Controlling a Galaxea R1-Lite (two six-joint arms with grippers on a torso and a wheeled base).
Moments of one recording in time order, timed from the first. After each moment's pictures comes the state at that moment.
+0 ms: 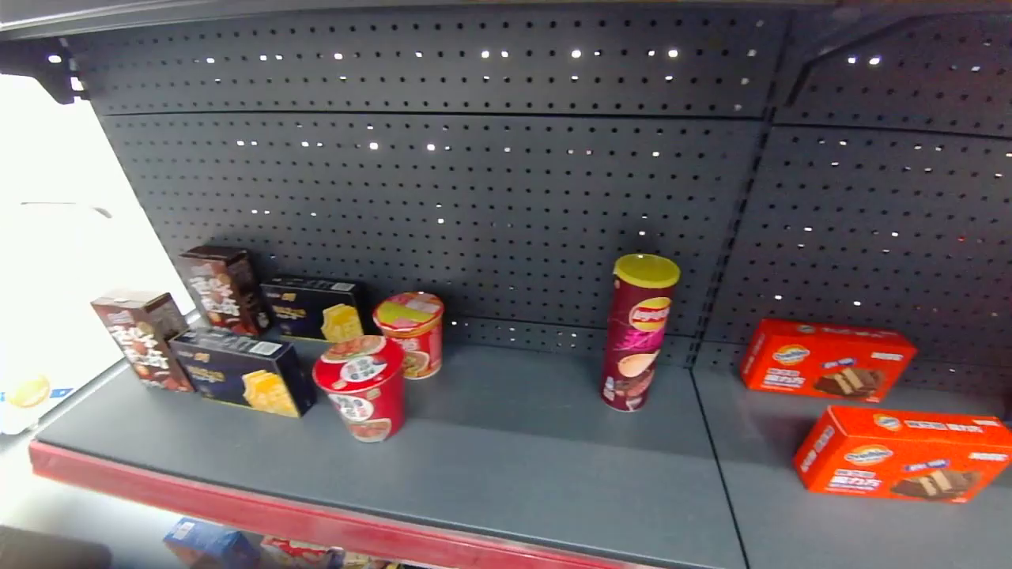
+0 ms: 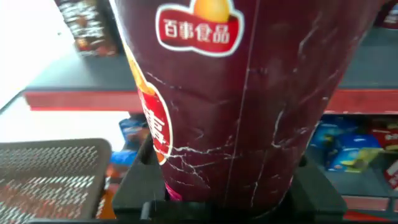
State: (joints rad) left arm -0.05 0.08 -0.15 0.14 -0.03 0.06; right arm 0.00 0.00 0.00 0.00 0.00 0.00
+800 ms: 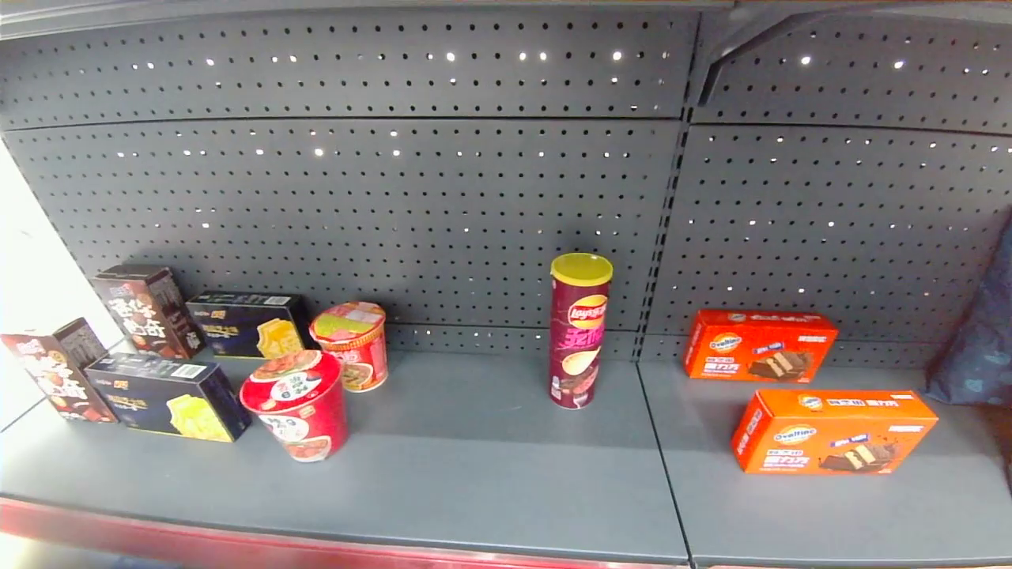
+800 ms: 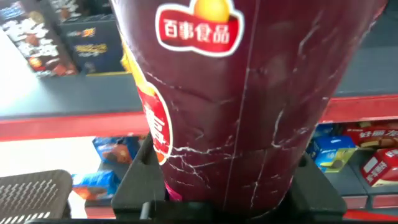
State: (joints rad) left arm -0.05 0.08 -0.15 0.14 -0.03 0.06; right arm 0.00 0.00 0.00 0.00 0.00 0.00
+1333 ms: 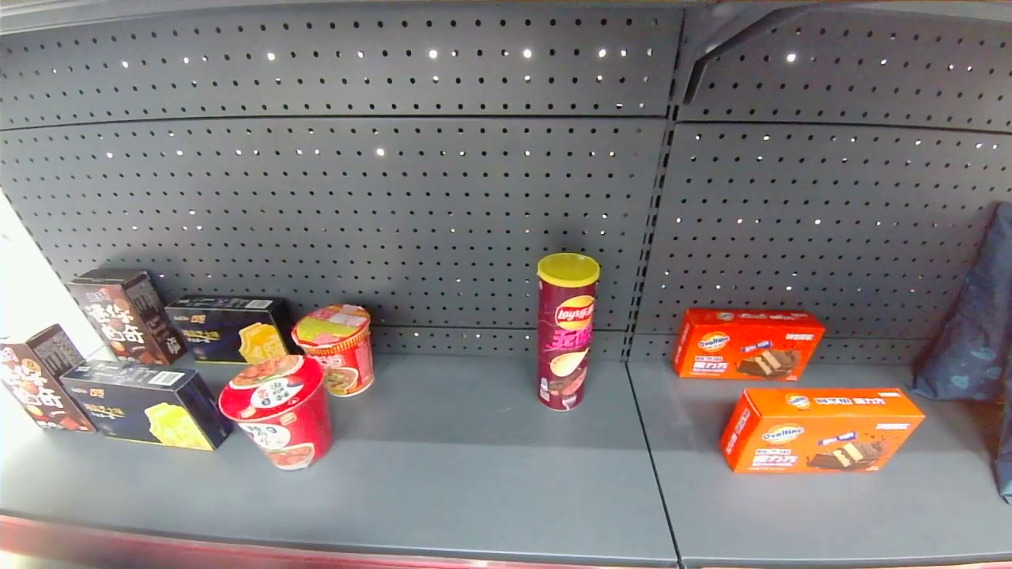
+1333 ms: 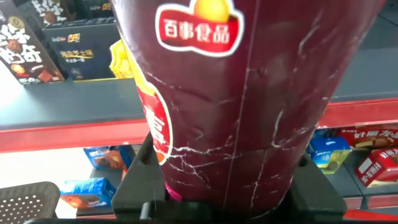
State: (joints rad) left arm -0.05 0.08 -0.15 0.14 -0.03 0.06; right arm 0.00 0.00 0.00 0.00 0.00 0.00
